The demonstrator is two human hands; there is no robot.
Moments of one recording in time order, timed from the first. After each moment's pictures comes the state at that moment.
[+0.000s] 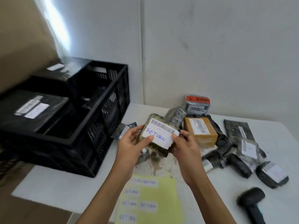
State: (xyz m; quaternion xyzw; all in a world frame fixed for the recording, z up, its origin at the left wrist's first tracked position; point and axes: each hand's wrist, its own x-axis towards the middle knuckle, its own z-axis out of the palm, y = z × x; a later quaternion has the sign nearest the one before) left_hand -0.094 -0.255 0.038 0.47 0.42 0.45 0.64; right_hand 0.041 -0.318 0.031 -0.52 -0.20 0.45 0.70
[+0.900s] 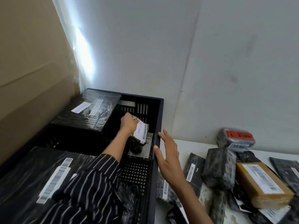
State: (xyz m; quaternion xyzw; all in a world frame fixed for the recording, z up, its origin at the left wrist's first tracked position) left_hand -0.153 0.156 0.037 0.67 0.59 0.26 0.36; right_hand -0.084 -0.042 0.020 -0.69 -0.52 0.18 0.46
